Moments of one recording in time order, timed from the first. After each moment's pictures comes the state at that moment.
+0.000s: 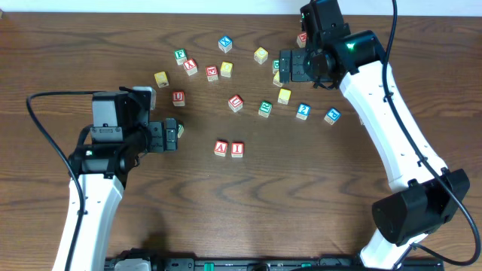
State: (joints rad) left arm 0.01 1.18 0.94 -0.70 0.17 0.00; right arm 0.36 1.87 1.90 -1.09 0.08 0.33
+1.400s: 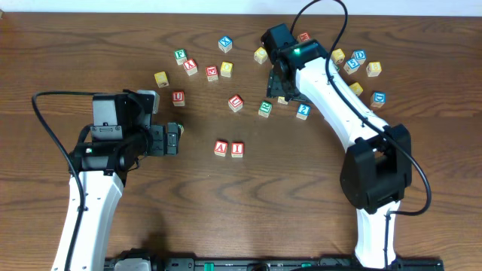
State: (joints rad) left arm 0.02 1.20 0.94 -0.74 0.21 0.04; right arm 0.45 2.14 1.90 -1.14 0.29 0.65
